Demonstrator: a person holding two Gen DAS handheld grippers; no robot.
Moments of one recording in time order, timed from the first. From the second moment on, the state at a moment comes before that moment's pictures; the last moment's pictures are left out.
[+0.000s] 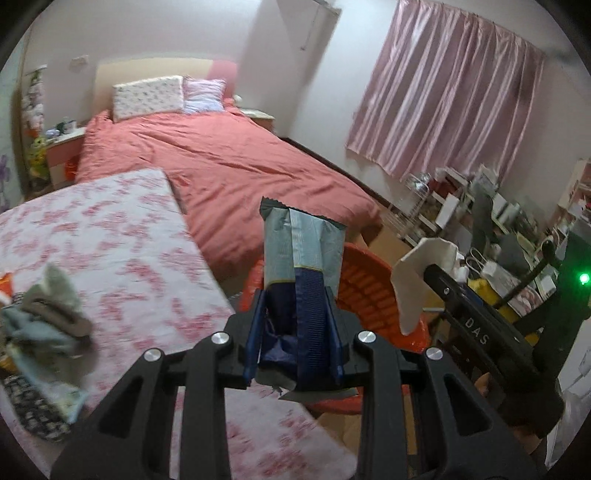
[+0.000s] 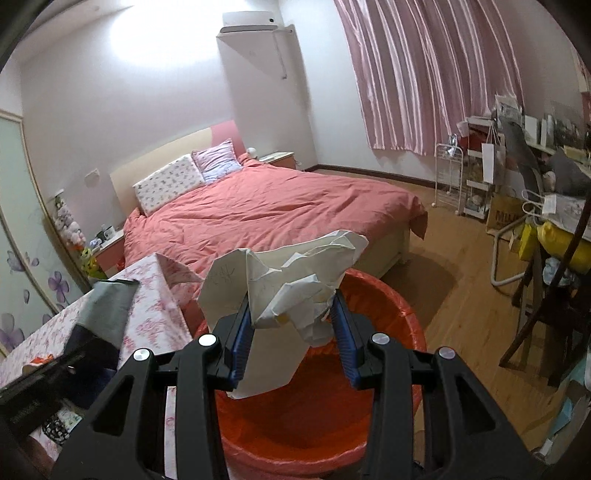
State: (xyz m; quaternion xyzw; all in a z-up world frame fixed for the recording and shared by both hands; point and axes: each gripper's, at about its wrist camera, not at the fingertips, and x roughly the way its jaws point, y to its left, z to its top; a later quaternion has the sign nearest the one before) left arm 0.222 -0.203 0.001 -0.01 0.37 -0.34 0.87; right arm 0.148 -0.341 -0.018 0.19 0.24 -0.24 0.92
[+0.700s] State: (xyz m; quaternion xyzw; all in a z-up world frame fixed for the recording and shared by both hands) left arm 0.239 -0.139 -0.023 0.04 0.38 -0.20 0.90; right arm 0.148 -0.329 -0.010 0.18 0.26 -0.22 0.92
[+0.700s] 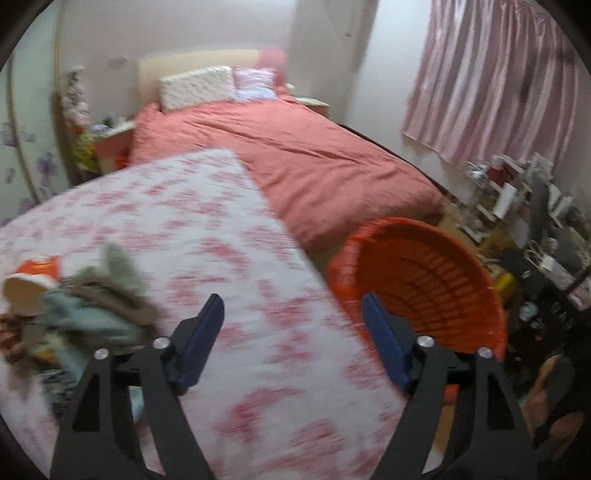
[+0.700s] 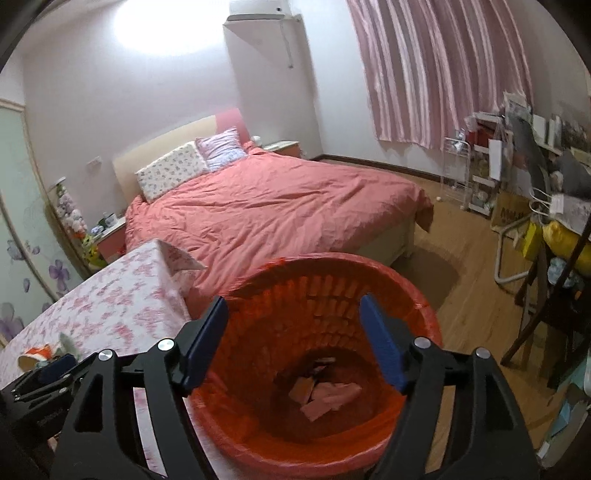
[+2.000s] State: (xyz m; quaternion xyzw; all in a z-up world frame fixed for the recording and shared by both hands) left arm 0.249 0.175 -0.044 -0.05 0.38 0.04 0.92; right arm 0.252 -0.030 -0.049 0.02 0.40 0.11 0.91
